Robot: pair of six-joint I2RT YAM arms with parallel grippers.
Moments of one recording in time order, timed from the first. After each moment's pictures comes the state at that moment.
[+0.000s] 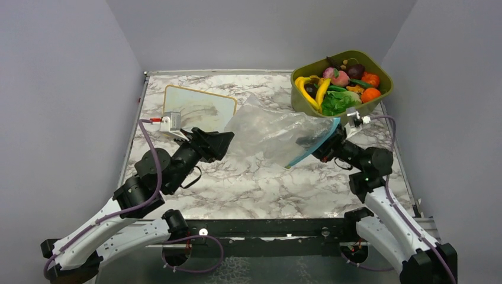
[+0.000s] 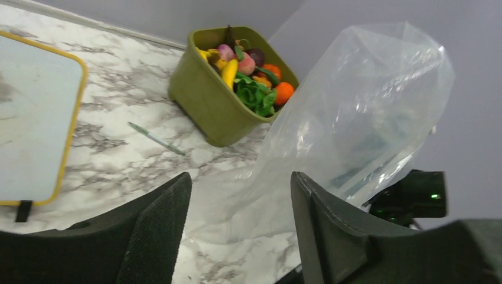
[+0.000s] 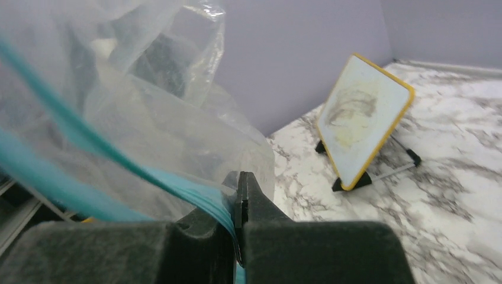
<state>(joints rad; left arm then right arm) -0.98 0.59 0.92 -0.29 -0.40 -0.71 0.26 0.79 0.37 0.97 -0.86 0.86</state>
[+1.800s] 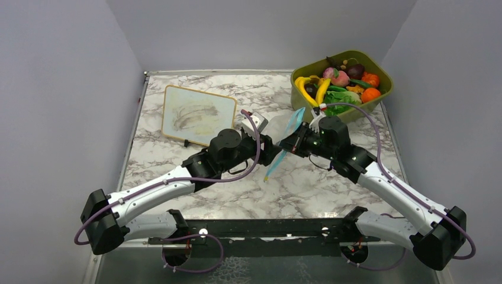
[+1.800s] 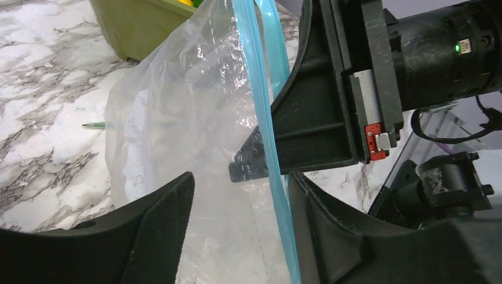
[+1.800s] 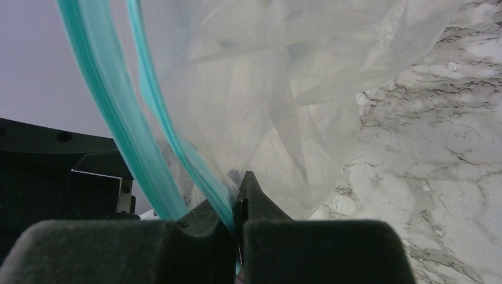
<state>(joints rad) -0.98 1.12 0.87 0.07 -0.04 -0.28 0.65 1.03 0.84 -0.25 -0.17 0.96</state>
